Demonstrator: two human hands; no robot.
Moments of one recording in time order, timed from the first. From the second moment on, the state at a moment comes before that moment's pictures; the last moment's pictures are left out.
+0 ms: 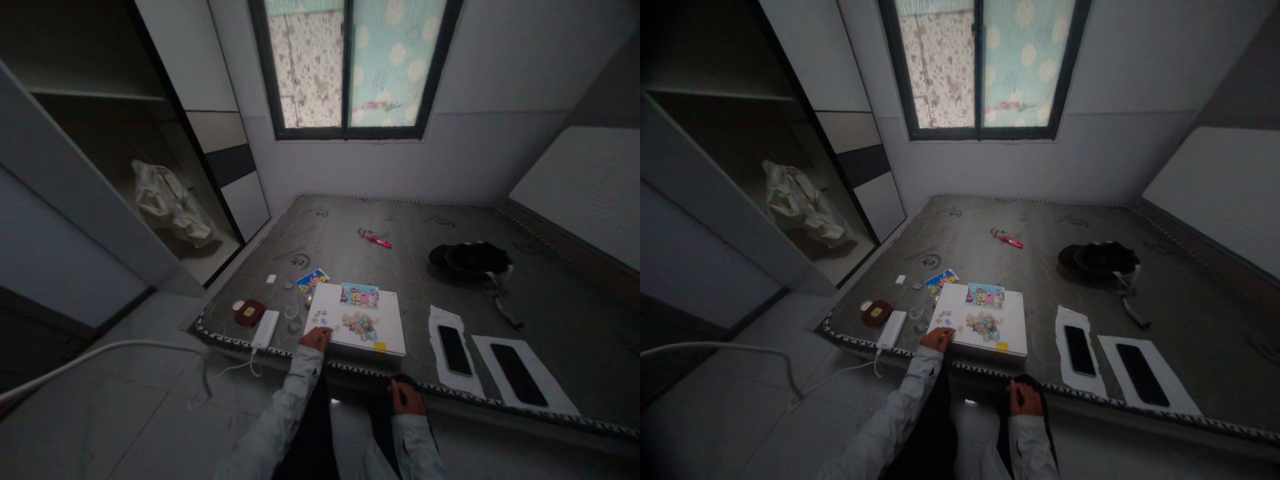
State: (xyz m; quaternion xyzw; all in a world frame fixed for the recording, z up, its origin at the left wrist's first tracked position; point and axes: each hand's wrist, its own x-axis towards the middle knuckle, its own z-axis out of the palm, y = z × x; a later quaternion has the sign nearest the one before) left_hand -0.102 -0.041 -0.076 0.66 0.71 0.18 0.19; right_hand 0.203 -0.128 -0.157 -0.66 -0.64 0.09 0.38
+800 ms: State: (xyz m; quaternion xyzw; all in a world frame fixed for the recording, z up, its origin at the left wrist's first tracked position) left_hand -0.079 -0.030 -0.070 0.71 0.67 0.05 0.21; right_hand 0.199 -0.129 -0.145 -0.67 -0.63 0.09 0.39
